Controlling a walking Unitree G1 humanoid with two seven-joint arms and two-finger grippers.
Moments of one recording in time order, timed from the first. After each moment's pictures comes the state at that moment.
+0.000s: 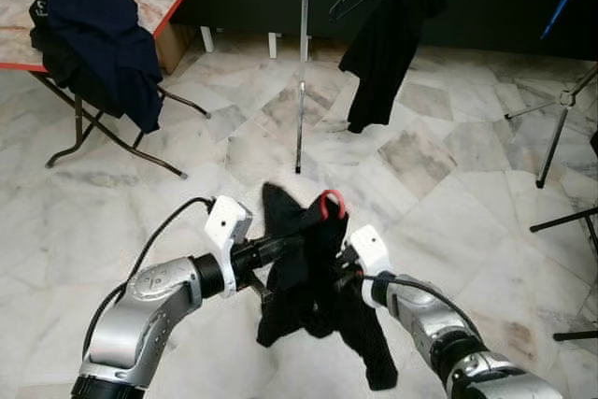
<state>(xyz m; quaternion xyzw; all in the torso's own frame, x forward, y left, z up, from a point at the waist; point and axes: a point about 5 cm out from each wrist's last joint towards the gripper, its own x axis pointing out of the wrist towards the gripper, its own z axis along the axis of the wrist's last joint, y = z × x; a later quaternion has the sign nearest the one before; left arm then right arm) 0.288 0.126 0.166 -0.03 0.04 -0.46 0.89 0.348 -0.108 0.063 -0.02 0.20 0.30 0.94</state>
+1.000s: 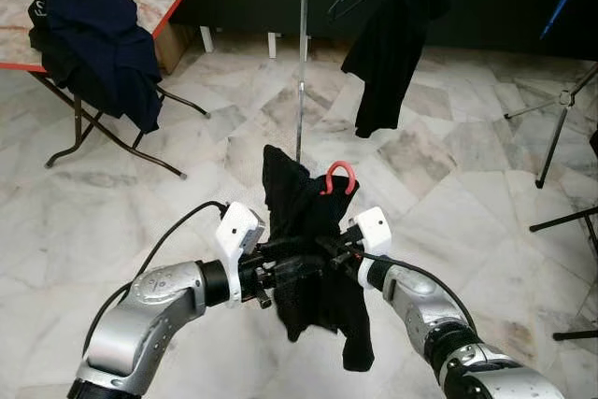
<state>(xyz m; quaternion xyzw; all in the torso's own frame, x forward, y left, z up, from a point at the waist) 0.278 0.123 0.168 -0.01 0.06 -0.49 0.87 0.355 -0.106 0.083 0.03 0.13 0.31 0.94</state>
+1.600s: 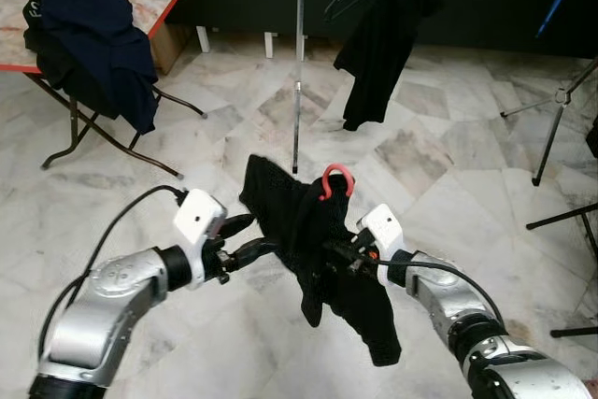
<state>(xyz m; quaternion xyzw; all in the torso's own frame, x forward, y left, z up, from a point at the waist) 0.281 0.171 0.176 0.09 0.05 -0.43 0.89 0.350 -0.133 0.090 -0.07 0.14 0.45 0.88</state>
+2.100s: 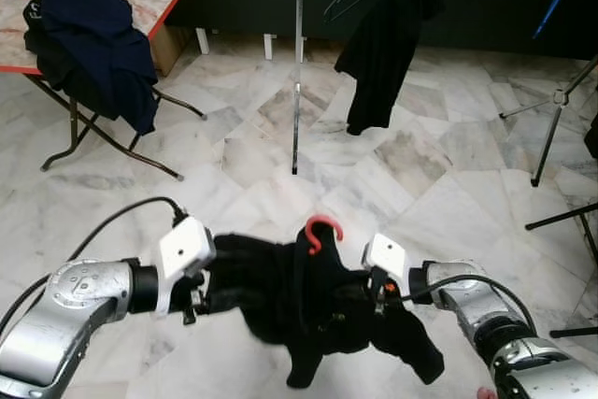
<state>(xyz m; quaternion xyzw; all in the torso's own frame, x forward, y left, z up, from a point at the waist) 0.253 0.171 0.166 0.17 0.11 -0.58 0.79 0.330 -0.149 0.084 -0.16 0.19 0.59 0.77</state>
